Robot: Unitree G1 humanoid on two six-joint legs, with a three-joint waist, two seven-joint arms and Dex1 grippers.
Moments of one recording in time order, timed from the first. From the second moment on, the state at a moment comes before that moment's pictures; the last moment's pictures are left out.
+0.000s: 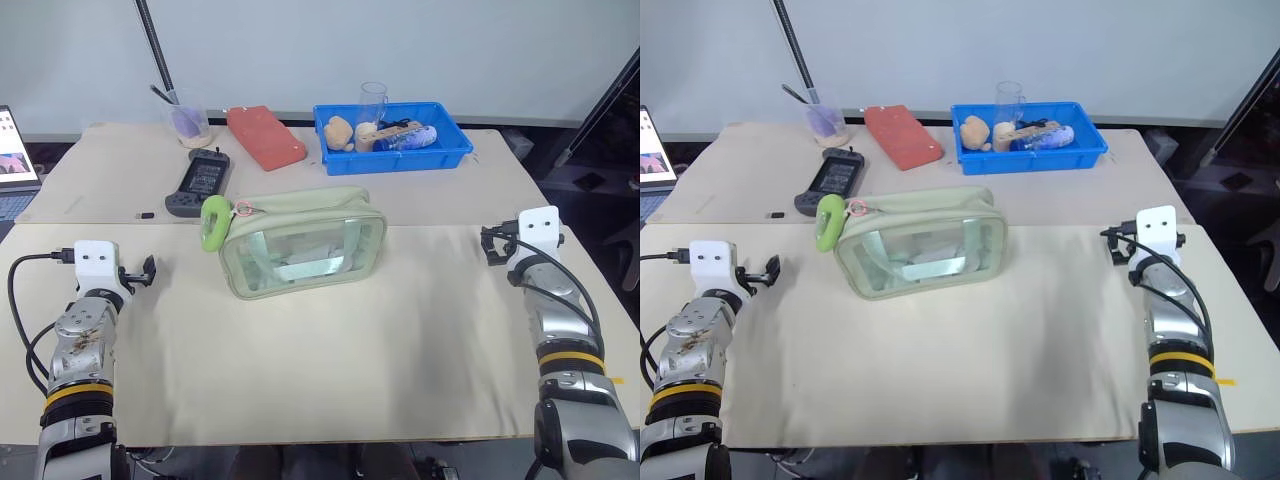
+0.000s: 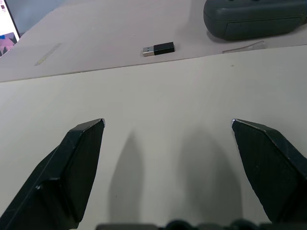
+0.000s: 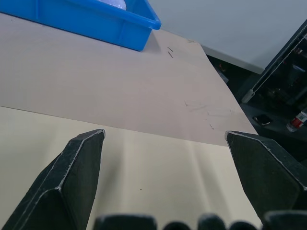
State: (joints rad) left arm -0.36 0.59 0.35 0.45 -0.16 0.15 -0.25; right arm -0.60 -0.56 -0.20 0.65 0.02 0.01 0.17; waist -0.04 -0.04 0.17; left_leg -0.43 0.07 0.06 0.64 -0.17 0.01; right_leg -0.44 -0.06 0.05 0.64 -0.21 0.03
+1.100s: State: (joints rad) left arm -0.93 0.98 -0.06 -0.11 -0.47 0.59 -1.16; right arm -0.81 -0.81 -0.09 -0.20 0.49 0.65 0.89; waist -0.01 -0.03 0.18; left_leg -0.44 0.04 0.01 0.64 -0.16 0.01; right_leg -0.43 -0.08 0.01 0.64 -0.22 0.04
